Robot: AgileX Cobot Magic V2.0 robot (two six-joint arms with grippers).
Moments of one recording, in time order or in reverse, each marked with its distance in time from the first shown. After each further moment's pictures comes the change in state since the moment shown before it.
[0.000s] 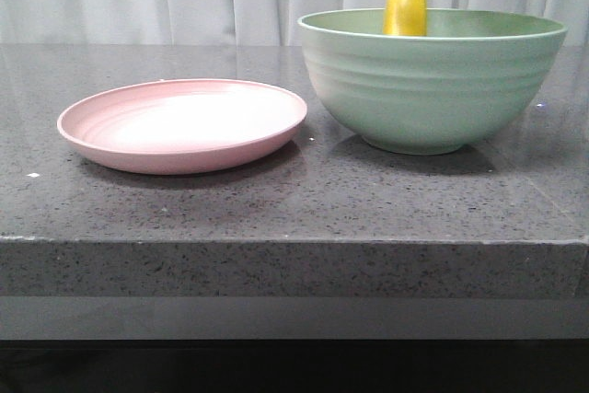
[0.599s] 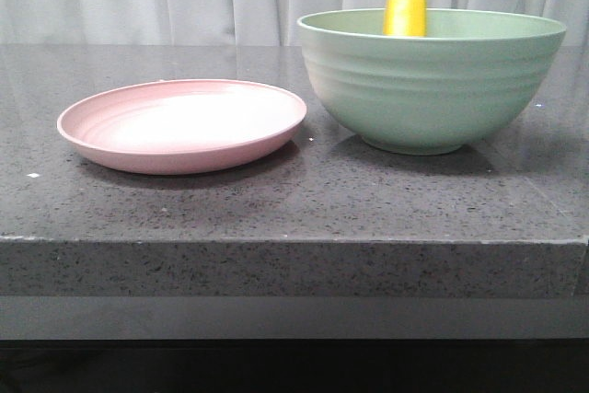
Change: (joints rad) left arm 0.000 0.000 0.000 0.000 0.000 0.000; right arm 0.000 -0.431 0.151 -0.005 0.054 -0.154
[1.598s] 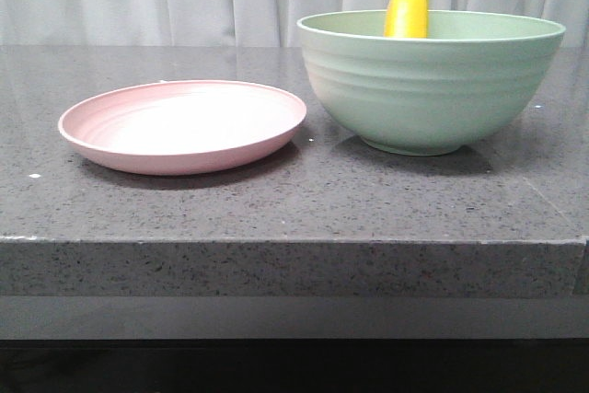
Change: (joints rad) left arm 0.567 -0.980 0.619 0.113 -0.011 0.000; right arm 0.000 -0.785 0.546 0.000 0.066 -0.053
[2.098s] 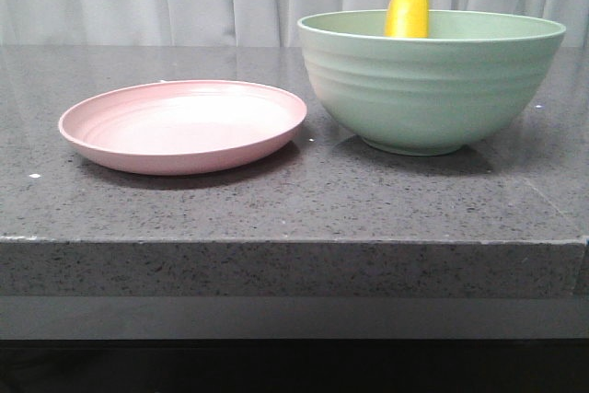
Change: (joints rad) left arm 0.000 -0.140 0.061 0.000 0.000 0.002; right arm 0.000 0.000 0.000 -0.002 0.001 0.000
